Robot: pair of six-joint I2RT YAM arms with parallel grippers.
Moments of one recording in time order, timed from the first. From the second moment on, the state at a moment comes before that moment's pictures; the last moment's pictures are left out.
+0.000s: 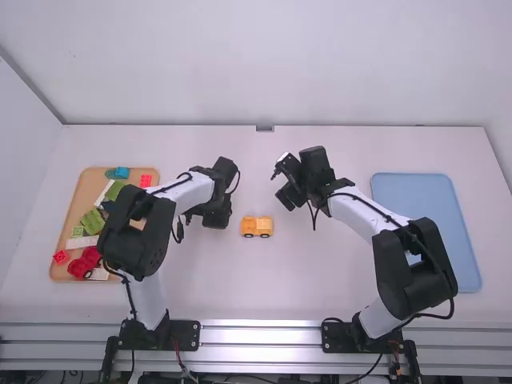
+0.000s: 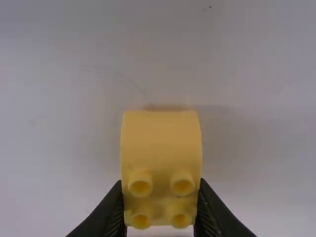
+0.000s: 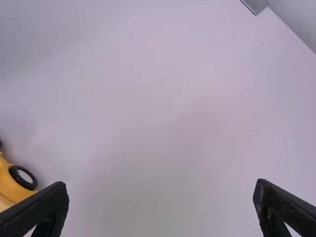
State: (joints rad) left arm -0.33 1.92 1.18 -0.76 0.02 -1.86; right arm 0.38 1.70 1.00 -0.19 -0.12 -0.47
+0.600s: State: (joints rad) left arm -0.33 1.92 1.18 -0.76 0.08 -1.87; right arm 0.38 1.70 1.00 -0.19 -0.12 -0.47
